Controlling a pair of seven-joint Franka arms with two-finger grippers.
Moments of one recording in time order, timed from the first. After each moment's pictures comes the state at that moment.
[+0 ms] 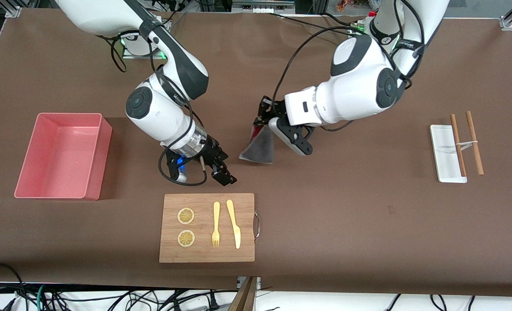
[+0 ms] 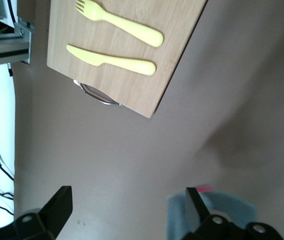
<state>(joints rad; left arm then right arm) -0.14 0.44 -0.52 -1.50 -0.59 2.14 0.07 0.20 0.59 0.43 -1.52 0.10 2.44 1.58</state>
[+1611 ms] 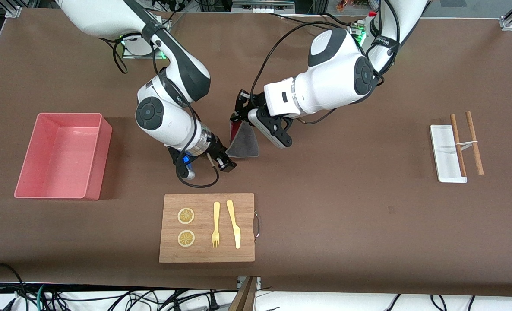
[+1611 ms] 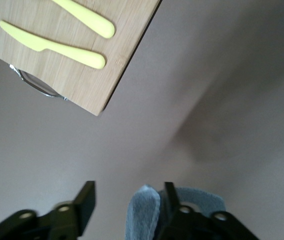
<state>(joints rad) -0.22 0.46 -0.52 -1.50 -0.64 2.27 0.06 0.20 0.60 0.44 -1.52 0.10 2.26 1.48</state>
